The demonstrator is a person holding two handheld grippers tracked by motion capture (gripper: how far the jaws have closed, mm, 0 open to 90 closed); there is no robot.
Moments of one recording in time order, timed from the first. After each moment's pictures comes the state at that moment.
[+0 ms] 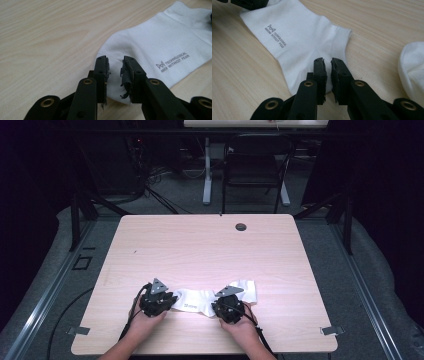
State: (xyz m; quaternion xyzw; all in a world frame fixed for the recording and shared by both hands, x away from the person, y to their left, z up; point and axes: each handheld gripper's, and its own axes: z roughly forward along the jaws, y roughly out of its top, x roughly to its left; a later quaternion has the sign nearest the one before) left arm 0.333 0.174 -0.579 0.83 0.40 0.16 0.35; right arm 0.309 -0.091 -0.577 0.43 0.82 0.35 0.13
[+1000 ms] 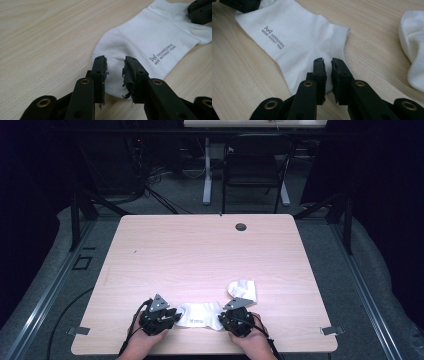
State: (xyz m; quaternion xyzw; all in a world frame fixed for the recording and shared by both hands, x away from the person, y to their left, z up) left arm 0.284 0.167 -0.579 0.84 0.39 0.12 0.37; right arm 0.274 -0.115 -0.574 0.40 0.84 0.35 0.11
